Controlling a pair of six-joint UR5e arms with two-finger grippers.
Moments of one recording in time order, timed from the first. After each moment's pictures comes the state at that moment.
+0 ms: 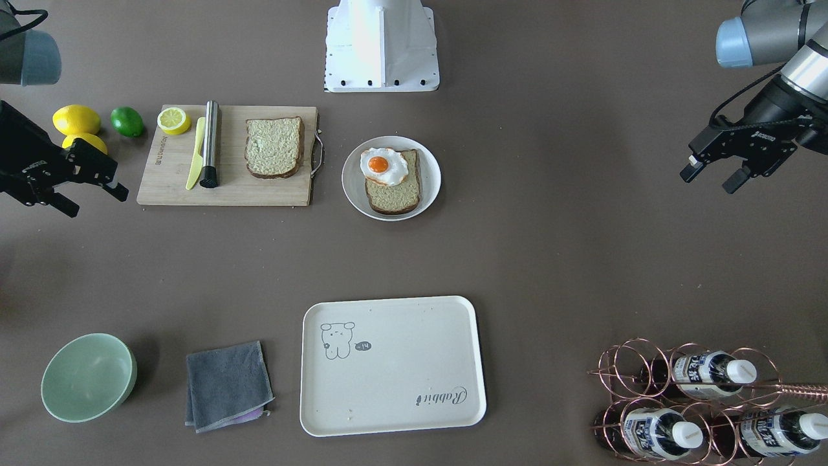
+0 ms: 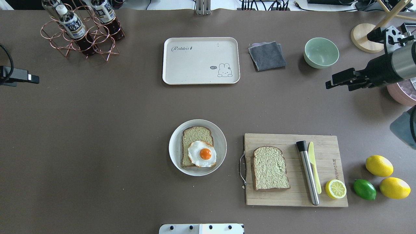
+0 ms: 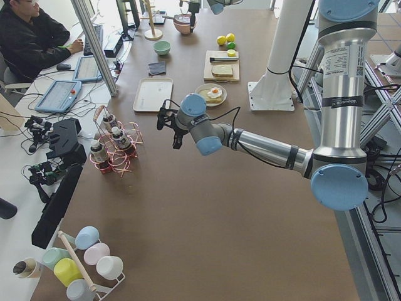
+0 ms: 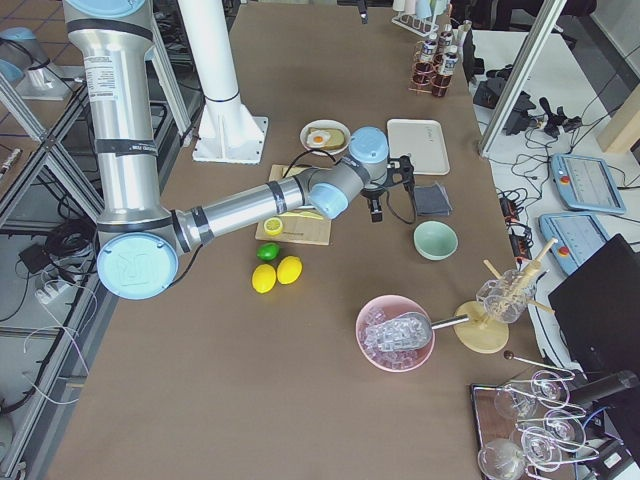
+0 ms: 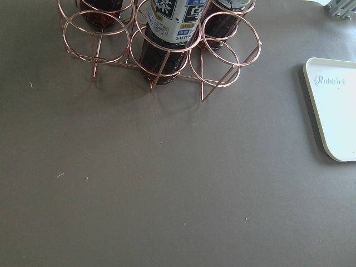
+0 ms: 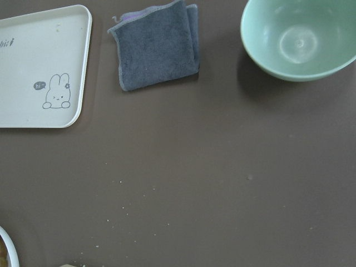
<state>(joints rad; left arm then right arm) -1.13 -1.54 -1.85 -2.35 -2.25 -0.98 1.00 -1.49 1.87 -1.00 2.27 0.99</state>
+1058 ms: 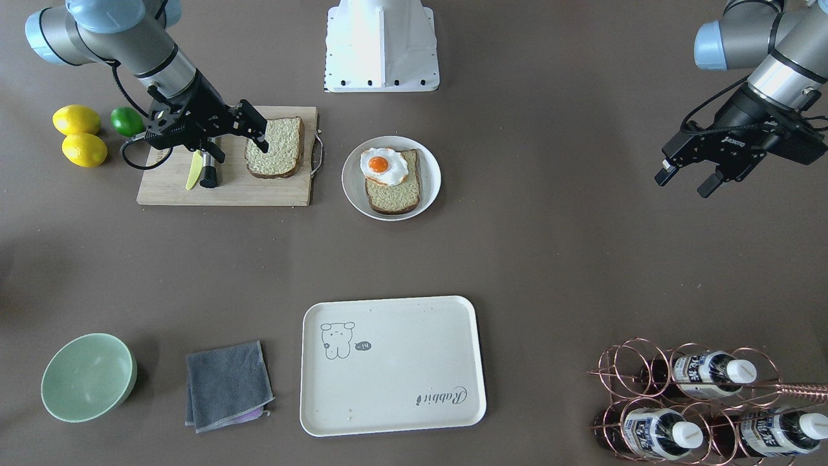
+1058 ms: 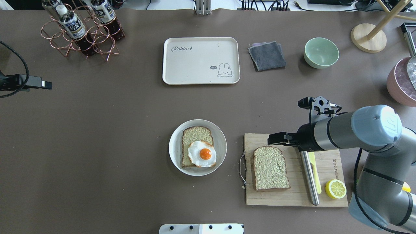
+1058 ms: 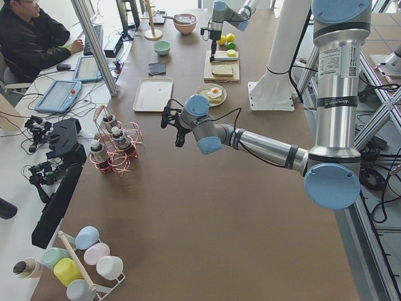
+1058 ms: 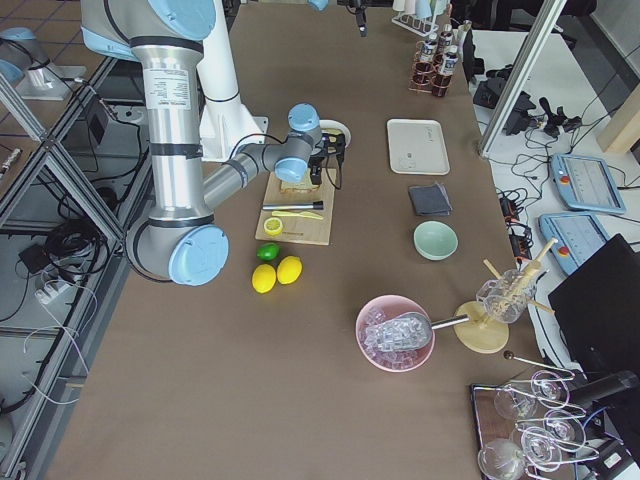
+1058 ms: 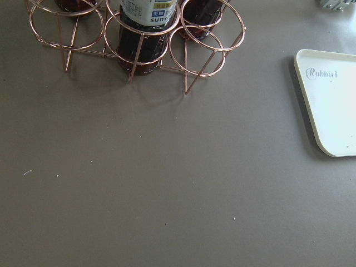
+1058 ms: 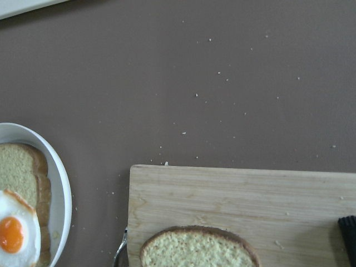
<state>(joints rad) -1.05 -1.53 -1.84 -2.40 -2.18 -1.01 0.51 -1.51 2.00 -0.99 1.90 1.33</state>
